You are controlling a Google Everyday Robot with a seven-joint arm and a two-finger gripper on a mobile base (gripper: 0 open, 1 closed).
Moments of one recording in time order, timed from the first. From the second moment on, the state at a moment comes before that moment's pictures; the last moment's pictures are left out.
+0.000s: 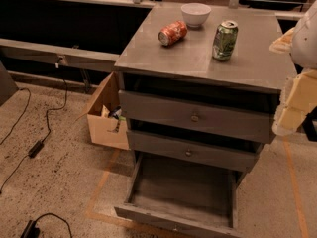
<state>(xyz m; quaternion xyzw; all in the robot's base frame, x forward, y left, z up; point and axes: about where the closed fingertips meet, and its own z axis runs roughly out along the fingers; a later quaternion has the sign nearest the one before) 0.438 -0.217 0.976 -0.60 0.78 -0.03 0.16</state>
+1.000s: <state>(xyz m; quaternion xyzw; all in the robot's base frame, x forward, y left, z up) 0.483 -0.251 0.951 -0.51 0.81 0.00 0.27</state>
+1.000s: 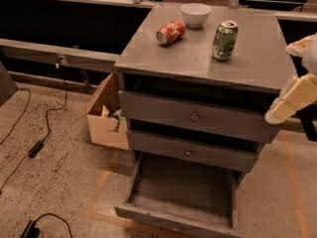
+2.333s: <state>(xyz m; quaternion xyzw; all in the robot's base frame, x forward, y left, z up) 0.693 -0.286 0.989 -0.28 0.74 0.08 0.60</state>
